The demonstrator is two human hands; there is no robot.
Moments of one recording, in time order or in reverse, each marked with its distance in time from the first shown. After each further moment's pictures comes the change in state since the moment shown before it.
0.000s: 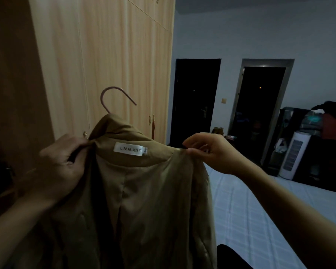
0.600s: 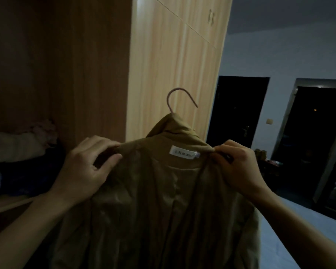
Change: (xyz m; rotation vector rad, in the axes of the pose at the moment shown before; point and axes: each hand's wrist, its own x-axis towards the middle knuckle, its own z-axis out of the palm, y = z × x) left_hand -0.010 -0.068 -0.105 0.051 -0.112 -0.157; right_hand 0.074 -0.076 0.086 -0.035 0.437 -0.282
